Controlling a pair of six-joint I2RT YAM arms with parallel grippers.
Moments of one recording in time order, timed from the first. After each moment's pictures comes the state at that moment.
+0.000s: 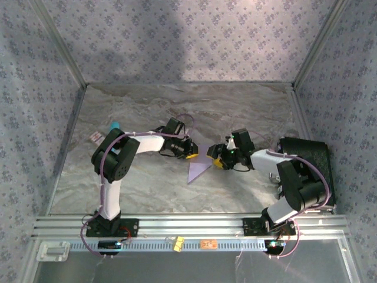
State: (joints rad) left arm -0.62 2.01 1.16 -0.14 0.59 -0.80; right arm 0.37 1.54 0.64 0.02 -0.60 0.93
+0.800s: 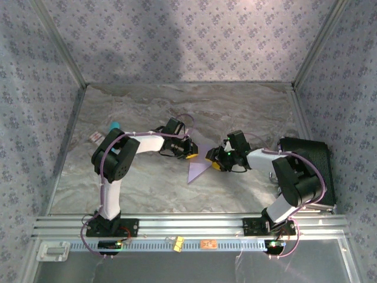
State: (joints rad) left arm -0.62 2.01 1.15 -0.14 0.59 -0.81; right arm 0.42 1.59 0.64 0.03 -0.55 0.99
